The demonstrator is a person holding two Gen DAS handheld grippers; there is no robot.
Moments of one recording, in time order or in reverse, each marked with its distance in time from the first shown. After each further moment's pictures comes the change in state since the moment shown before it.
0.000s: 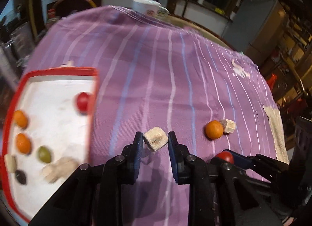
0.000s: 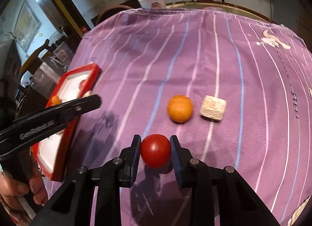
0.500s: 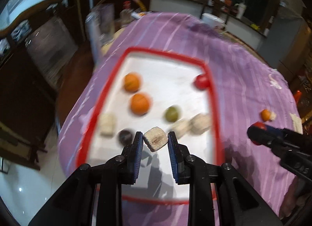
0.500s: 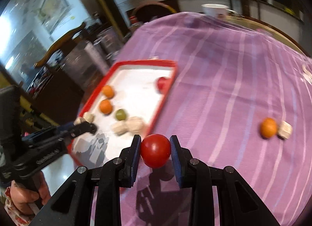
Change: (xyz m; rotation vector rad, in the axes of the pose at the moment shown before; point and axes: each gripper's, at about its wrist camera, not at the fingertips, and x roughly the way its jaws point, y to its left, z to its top) left arm -0.090 0.155 -0.071 -0.143 -0.029 0.220; right arm 0.009 0.157 0.001 -0.183 0.010 0.121
